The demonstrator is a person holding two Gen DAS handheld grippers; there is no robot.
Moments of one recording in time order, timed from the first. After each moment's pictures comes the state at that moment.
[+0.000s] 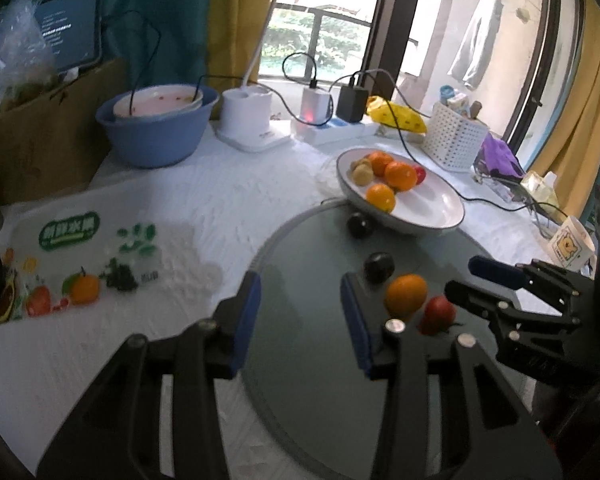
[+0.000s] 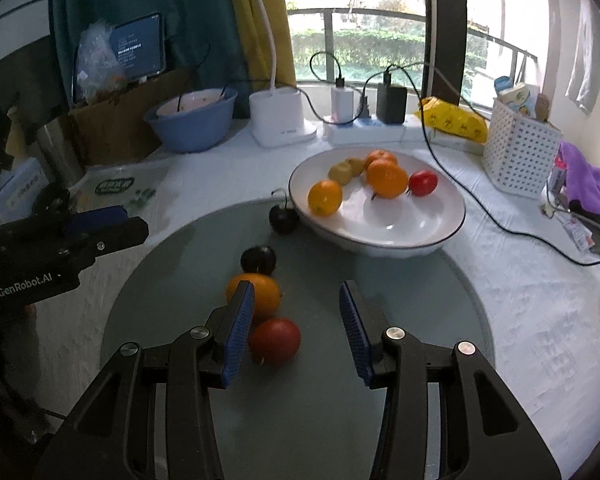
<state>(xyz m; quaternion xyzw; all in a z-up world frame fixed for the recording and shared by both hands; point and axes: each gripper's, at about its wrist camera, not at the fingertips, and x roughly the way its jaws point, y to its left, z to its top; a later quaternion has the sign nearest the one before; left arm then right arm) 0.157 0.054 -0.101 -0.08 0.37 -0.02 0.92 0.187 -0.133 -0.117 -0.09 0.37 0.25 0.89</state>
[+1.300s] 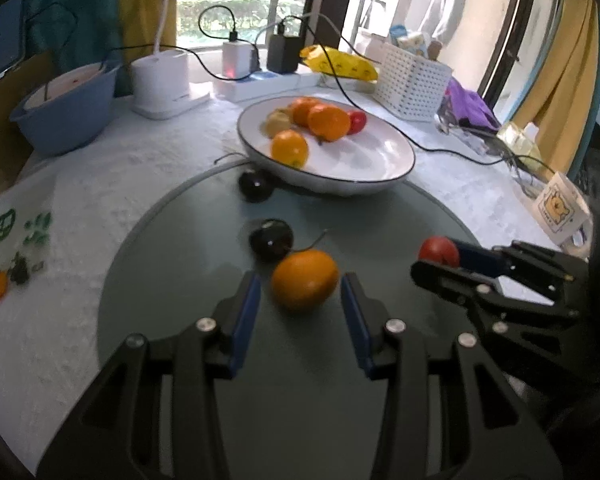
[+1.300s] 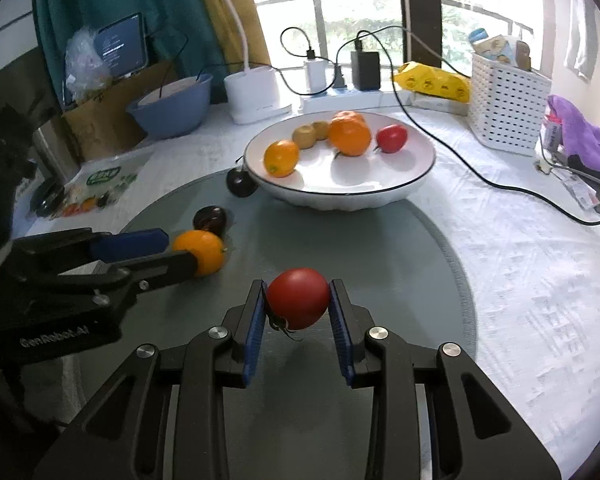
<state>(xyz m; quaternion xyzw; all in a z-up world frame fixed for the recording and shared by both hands) 0.191 -0.033 -0.129 -0.06 0.43 -0.08 0.90 0.199 -0.185 -0.139 -0.06 0.39 0.26 0.88</state>
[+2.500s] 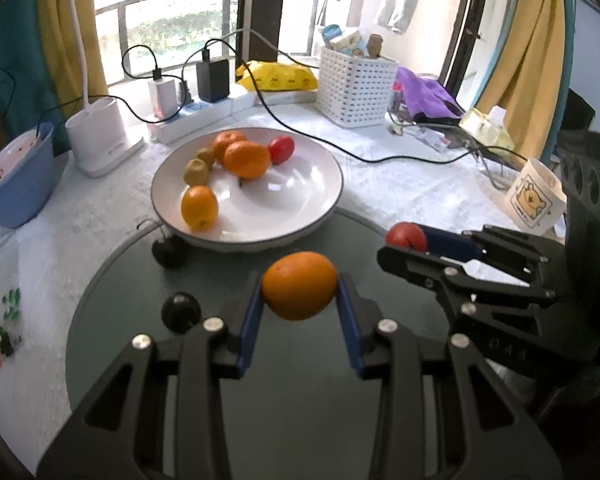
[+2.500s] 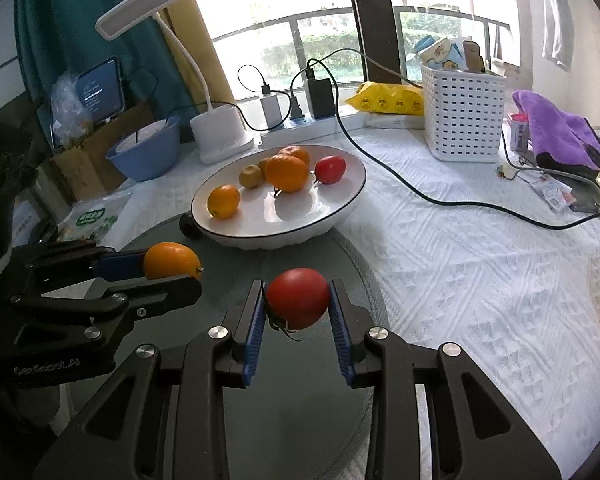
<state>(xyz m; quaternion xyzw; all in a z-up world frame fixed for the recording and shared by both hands) 0.218 -0.088 -0.101 -0.01 0.41 -0.13 0.90 0.224 -0.238 -0.123 -0.02 0.36 0.25 0.90</state>
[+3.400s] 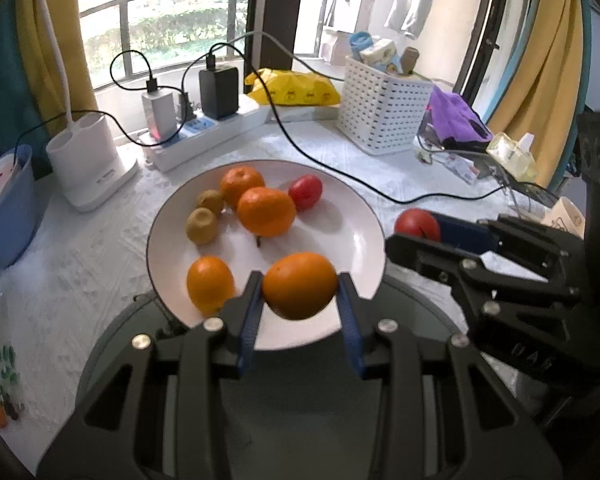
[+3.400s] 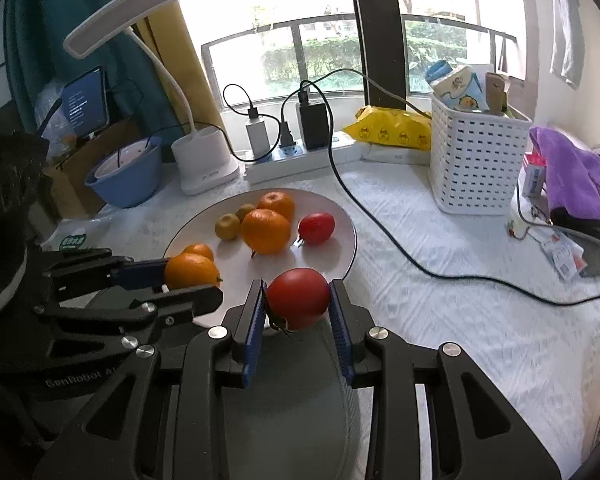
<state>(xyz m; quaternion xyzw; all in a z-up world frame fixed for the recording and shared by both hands) 0.291 -0.080 -0.102 -0.02 0.42 -0.13 0.90 0.289 -0.223 -0.102 -0.03 0.35 0.25 0.90</state>
